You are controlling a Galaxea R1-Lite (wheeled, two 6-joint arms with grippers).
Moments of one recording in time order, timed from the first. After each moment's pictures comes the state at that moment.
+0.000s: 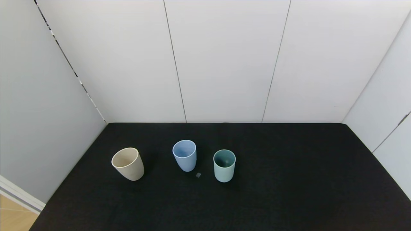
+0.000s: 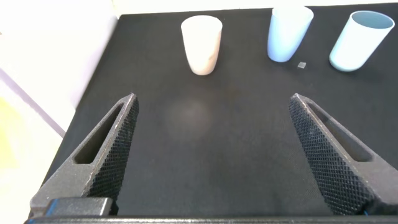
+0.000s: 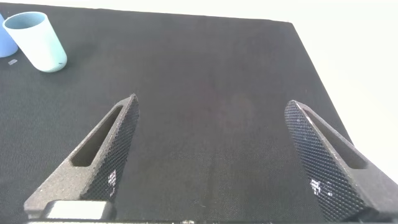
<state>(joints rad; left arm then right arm) -0.01 0.68 -0.40 -0.05 -0.20 -0.01 0.00 0.00 0.00 0.00 0.02 -0.01</state>
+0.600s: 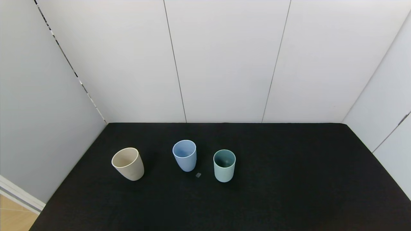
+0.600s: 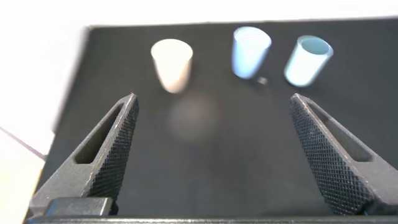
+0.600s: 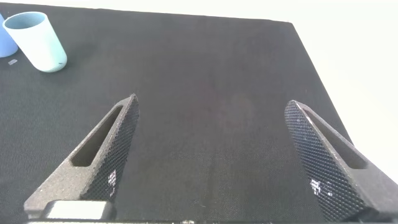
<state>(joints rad) -0.01 0.68 -0.40 -0.05 -0.20 -0.01 0.00 0.00 0.00 0.00 0.02 -0.01</state>
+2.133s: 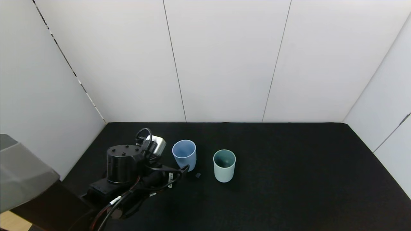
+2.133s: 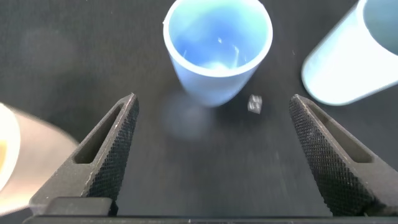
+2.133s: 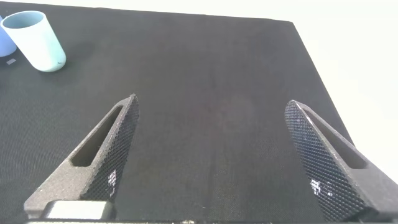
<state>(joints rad) -0.43 1.93 -0.49 -1.07 0.10 0.01 0.00 0.00 0.00 0.00 0.02 -0.01</state>
